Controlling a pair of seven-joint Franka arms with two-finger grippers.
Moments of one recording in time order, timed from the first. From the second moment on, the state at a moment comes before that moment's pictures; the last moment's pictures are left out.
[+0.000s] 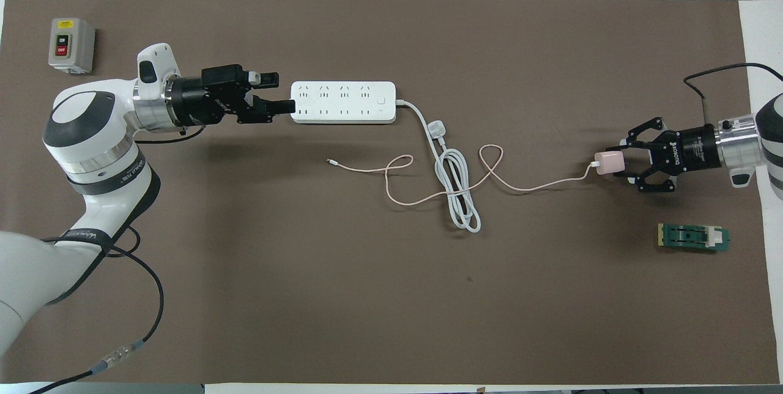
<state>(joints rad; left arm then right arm) -0.05 0.44 -0.02 -1.84 -1.63 1.62 0.58 -0.40 0.44 0.05 -1.85 0.75 1.77 0.64</state>
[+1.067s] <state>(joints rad) -0.10 0.31 -0.02 -1.98 -1.64 1.72 0.63 0.08 0.26 0.09 -1.83 0.92 1.97 1.13</state>
